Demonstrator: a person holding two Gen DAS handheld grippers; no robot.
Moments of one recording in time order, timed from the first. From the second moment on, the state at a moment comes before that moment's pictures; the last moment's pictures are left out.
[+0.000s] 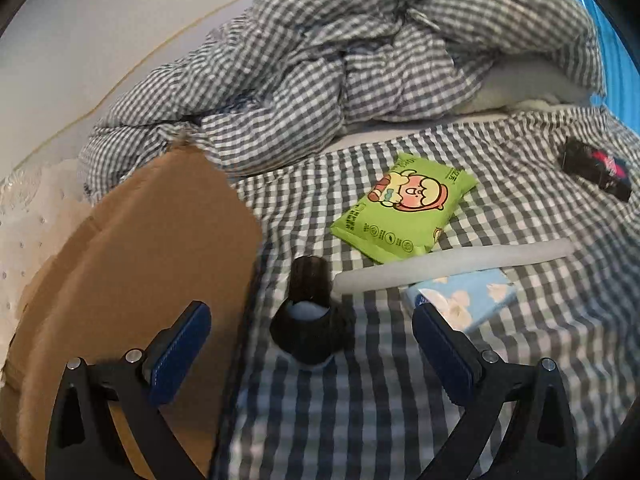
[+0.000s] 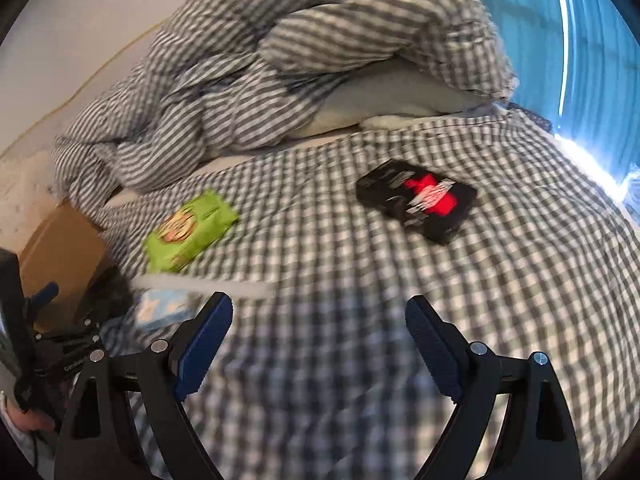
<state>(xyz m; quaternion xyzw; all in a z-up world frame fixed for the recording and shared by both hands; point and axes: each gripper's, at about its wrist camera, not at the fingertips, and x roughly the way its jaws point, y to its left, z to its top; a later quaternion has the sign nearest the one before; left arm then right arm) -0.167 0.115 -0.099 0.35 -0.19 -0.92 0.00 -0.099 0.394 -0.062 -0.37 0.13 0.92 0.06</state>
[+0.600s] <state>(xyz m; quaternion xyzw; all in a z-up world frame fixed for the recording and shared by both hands) -0.203 0.109 -0.138 0.39 -0.14 -0.91 -0.02 -0.203 0.460 -0.116 -0.43 0.02 0.89 0.12</state>
